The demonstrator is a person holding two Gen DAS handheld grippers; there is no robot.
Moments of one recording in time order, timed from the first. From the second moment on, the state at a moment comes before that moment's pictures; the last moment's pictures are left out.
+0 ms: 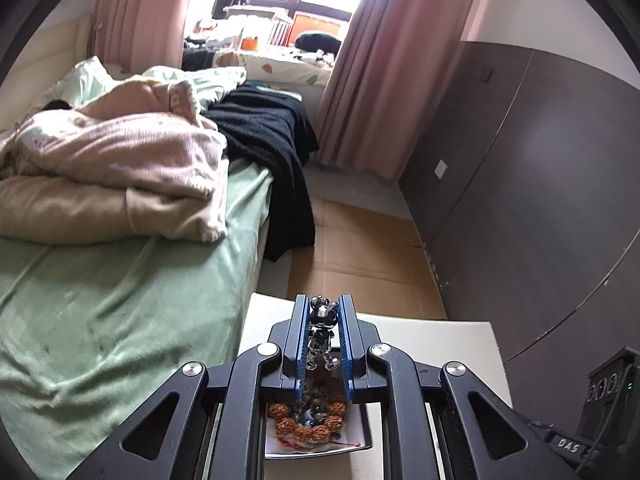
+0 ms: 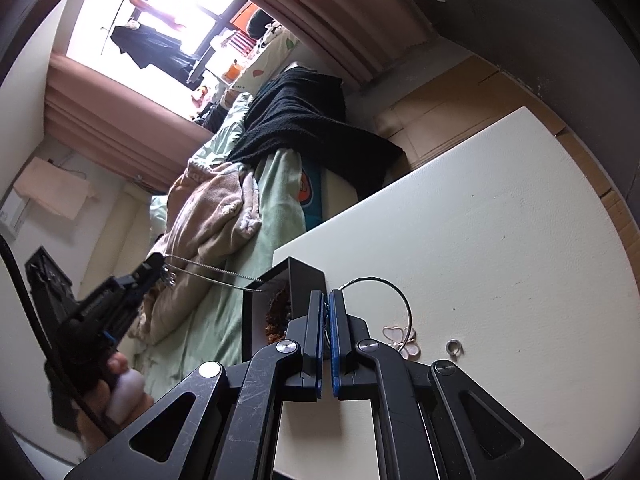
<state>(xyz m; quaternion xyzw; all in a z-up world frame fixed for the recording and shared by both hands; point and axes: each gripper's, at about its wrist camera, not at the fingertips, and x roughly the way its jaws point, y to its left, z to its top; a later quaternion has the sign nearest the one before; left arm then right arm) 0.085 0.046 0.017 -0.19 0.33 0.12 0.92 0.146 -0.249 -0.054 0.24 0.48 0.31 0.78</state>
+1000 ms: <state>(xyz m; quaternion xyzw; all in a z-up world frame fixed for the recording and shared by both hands) 0.081 0.085 -0.029 -0.26 0.38 0.08 0.88 0.134 -0.205 -0.060 0.21 0.49 0.33 0.78</state>
